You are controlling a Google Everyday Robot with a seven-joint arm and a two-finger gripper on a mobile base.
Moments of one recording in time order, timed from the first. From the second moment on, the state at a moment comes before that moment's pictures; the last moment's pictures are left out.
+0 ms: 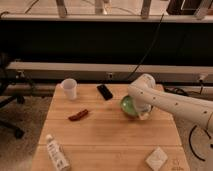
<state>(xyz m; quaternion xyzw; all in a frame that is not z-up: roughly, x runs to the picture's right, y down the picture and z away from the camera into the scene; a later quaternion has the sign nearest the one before) 0.215 0.159 0.819 -0.35 0.06 -0.10 0.93</state>
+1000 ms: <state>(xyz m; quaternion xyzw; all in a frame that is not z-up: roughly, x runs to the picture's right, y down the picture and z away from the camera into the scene) 0.116 0.162 0.850 -0.35 -0.04 -0.20 0.92</state>
